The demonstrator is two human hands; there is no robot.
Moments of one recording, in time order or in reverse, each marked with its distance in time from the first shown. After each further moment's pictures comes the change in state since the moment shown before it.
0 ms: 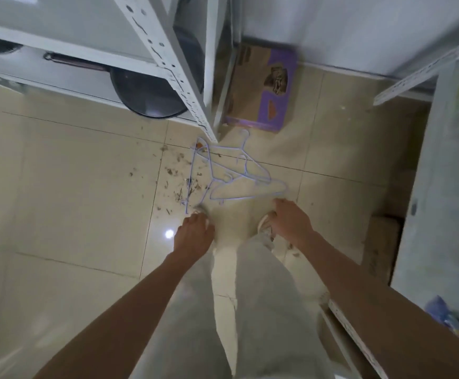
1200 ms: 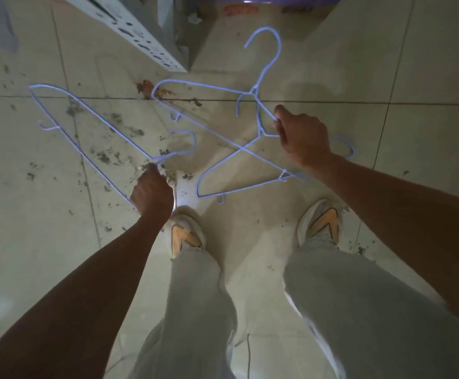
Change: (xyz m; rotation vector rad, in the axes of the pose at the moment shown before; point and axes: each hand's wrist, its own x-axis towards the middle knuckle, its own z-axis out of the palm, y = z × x) left_hand 0.451 -0.155 0.232 0.138 0.305 -0.251; right_hand 0.446 0.074 0.239 -0.109 0.409 -0.178
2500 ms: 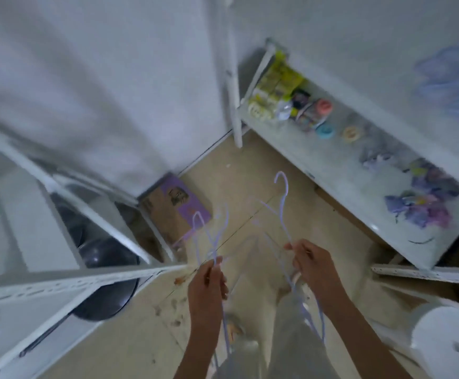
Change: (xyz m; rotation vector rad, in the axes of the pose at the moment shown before) left_hand -0.526 0.143 -0.581 -0.868 -0.383 0.743; right_hand -0.525 -0.101 -0.559 1.450 0.753 0.911
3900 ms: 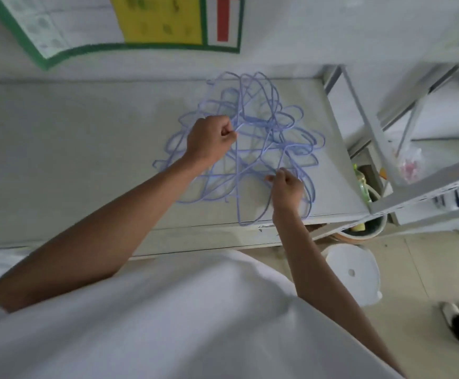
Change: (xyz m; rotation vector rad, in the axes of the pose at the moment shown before) left_hand 0.106 0.355 0.625 0.728 -1.008 1.197; right_hand 0.209 -0.110 -0.354 0.567 1.237 0.129
